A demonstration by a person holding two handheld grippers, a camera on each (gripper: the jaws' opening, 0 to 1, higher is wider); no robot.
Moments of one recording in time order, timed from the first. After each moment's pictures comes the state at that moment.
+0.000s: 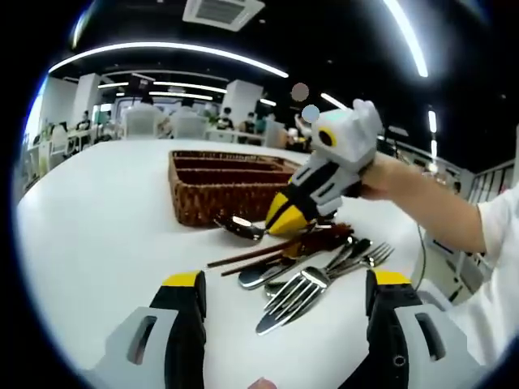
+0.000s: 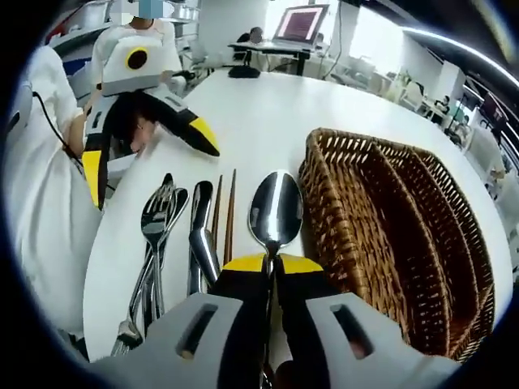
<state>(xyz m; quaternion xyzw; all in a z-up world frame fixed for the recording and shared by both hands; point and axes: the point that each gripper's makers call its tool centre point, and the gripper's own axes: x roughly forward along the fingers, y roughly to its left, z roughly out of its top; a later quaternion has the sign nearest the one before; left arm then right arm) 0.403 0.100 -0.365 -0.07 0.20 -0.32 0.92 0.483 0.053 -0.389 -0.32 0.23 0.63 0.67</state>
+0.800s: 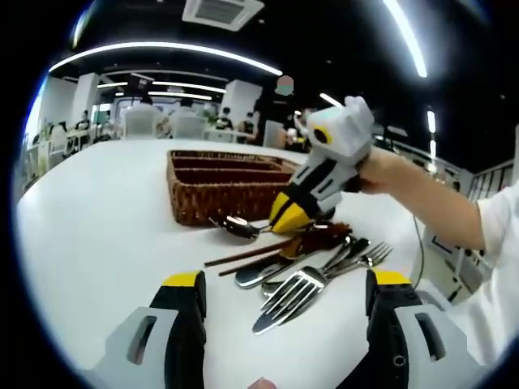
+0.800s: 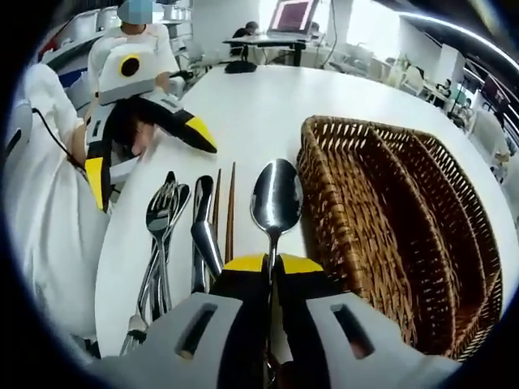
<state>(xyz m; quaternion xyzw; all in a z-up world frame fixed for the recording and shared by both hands) 0.398 0.097 -0.366 -0.07 0.20 -0.32 0.92 0.485 0.046 -0.395 -0.30 0.28 0.63 0.66</state>
